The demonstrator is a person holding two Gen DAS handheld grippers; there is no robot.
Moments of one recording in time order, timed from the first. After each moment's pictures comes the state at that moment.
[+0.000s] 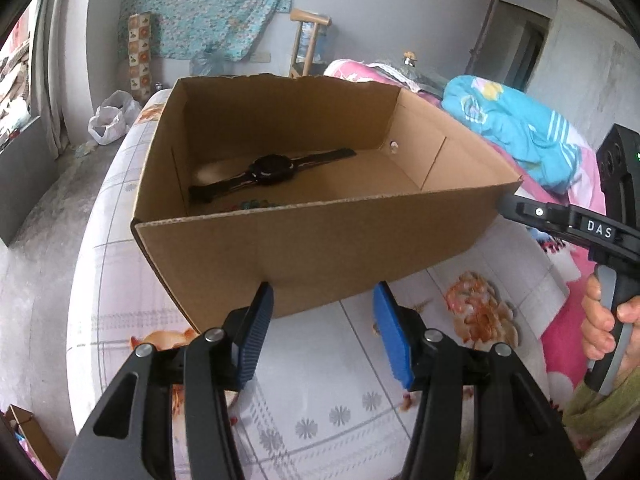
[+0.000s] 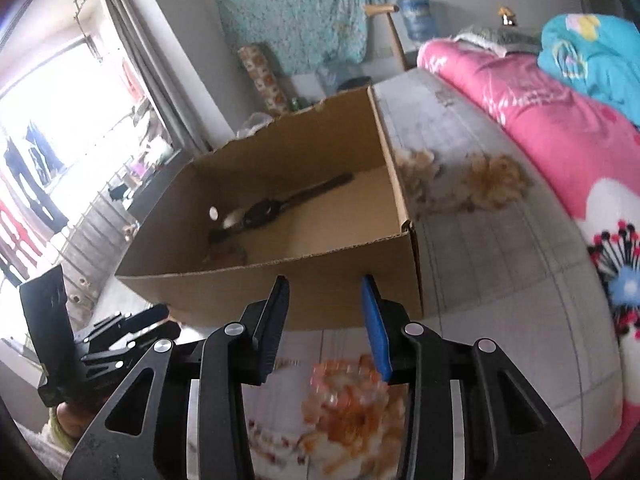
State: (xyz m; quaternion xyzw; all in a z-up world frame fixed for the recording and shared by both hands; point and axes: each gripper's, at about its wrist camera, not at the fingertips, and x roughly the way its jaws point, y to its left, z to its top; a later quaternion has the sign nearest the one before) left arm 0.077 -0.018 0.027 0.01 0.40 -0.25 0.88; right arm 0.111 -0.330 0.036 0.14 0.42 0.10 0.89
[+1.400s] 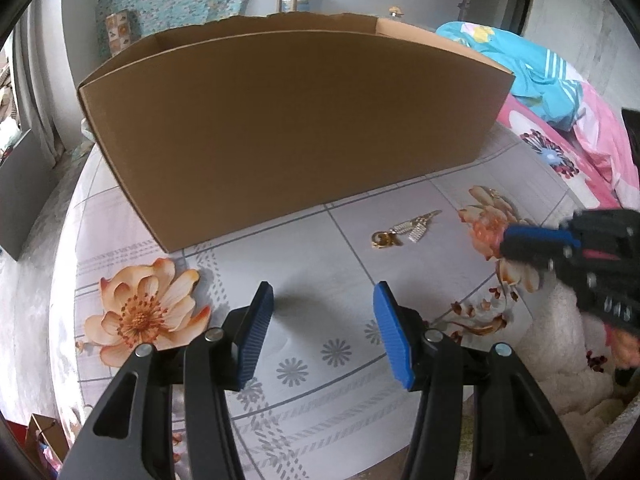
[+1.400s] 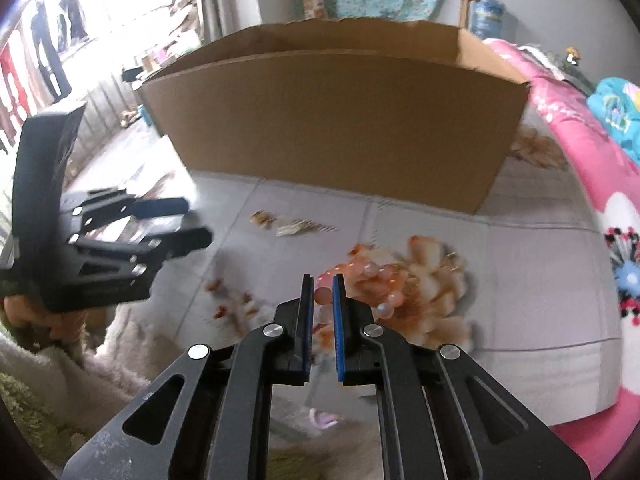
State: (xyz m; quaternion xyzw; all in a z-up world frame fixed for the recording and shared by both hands) left arm 0.043 -0.029 -0.023 0.08 0.44 -0.25 0.86; right arm -0.009 -0.236 -0.001 -0.05 0.49 0.16 0.86
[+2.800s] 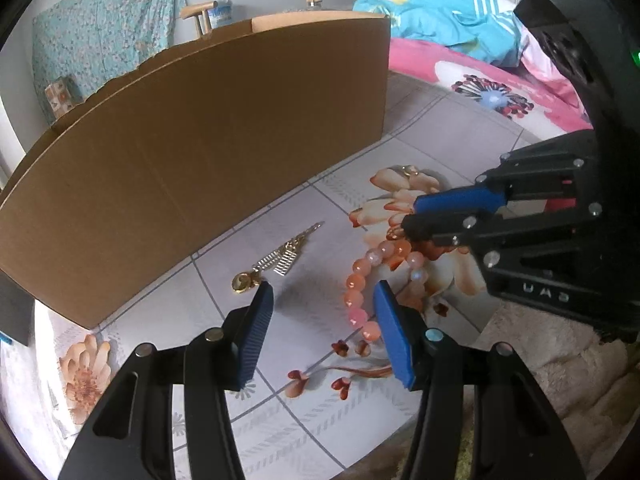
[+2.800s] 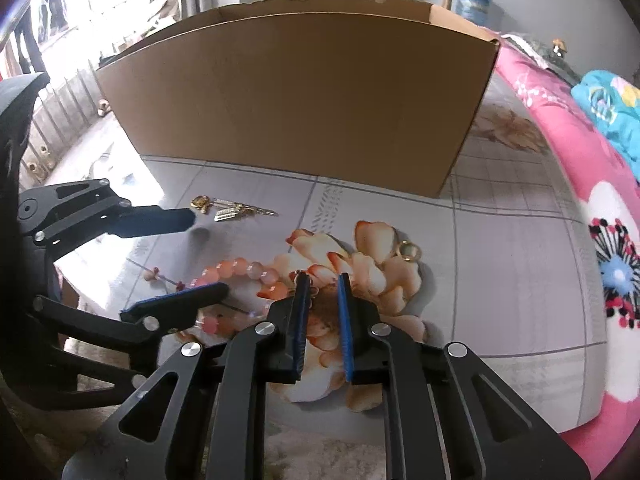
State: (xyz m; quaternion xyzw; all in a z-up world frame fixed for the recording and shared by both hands) left arm 0.016 -0.118 -0.024 0.20 0.40 -0.32 0.84; right arm 0.018 -0.266 -0.013 -0.07 0.51 0.10 0.85
